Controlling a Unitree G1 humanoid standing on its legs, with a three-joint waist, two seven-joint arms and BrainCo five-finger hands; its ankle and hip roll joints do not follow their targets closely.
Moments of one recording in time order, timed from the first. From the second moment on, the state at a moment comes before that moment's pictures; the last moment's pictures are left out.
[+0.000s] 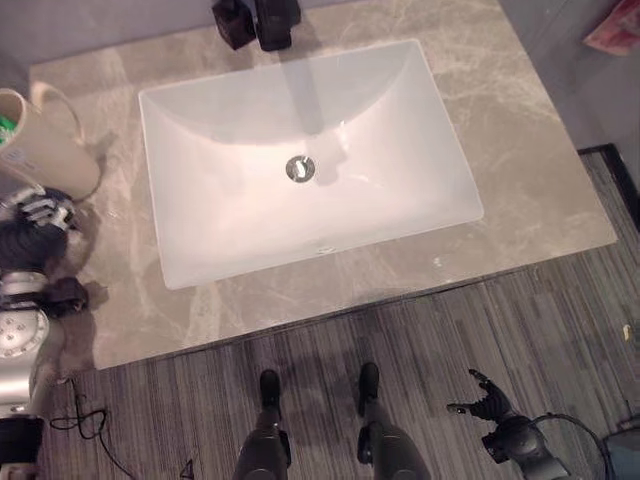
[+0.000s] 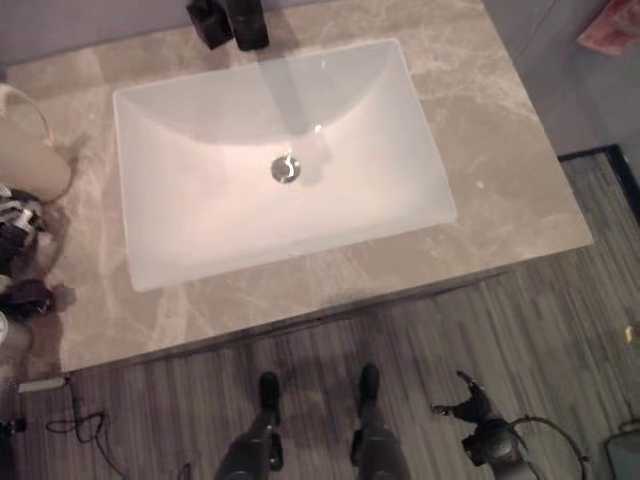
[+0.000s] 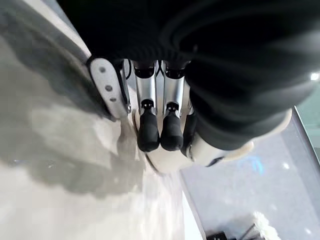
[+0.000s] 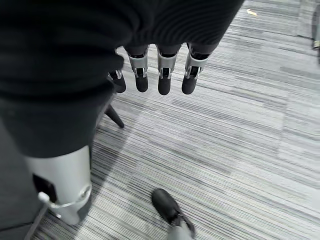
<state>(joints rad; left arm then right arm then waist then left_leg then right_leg) -0.12 0.91 0.24 0.18 -0.57 -0.24 0.18 0.06 -0.52 0.23 0.74 -0.13 -0.07 -0.12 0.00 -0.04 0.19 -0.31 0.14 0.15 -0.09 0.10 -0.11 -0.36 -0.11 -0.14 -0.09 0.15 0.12</state>
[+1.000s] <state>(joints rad) -0.54 1.17 0.00 0.49 -0.54 -0.24 0.25 -0.02 -0.51 0.37 0.75 -0.13 -0.09 -0.13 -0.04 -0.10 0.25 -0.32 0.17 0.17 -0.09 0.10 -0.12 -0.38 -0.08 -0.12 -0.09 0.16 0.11</state>
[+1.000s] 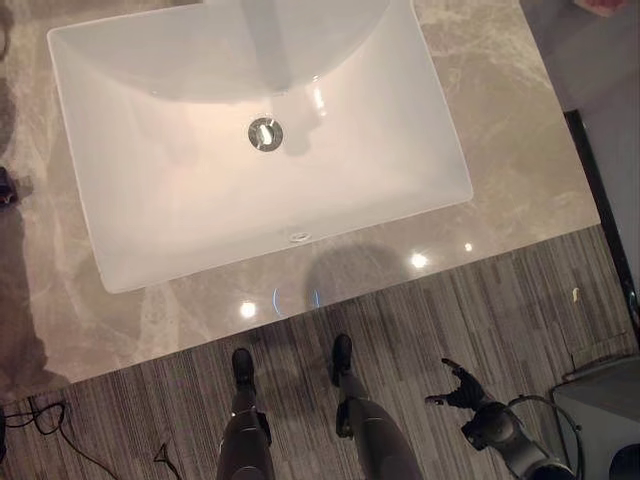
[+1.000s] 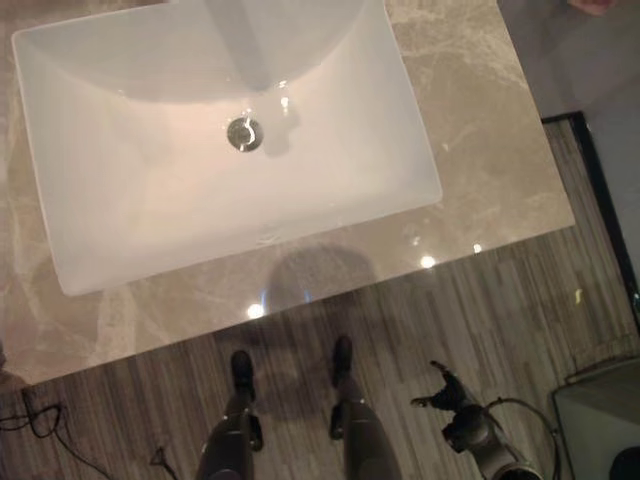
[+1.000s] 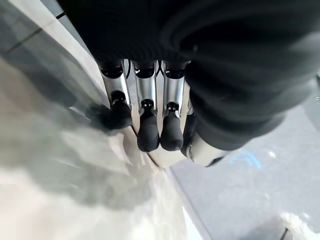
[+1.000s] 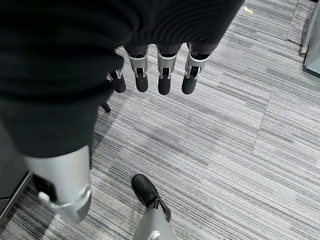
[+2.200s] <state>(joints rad) -1.20 1.25 -0.40 1.00 -0.41 -0.12 0.29 0.00 -0.46 0.38 0.87 -0.01 -0.09 -0.10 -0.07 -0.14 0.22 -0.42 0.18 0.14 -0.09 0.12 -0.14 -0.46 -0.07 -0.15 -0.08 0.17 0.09</state>
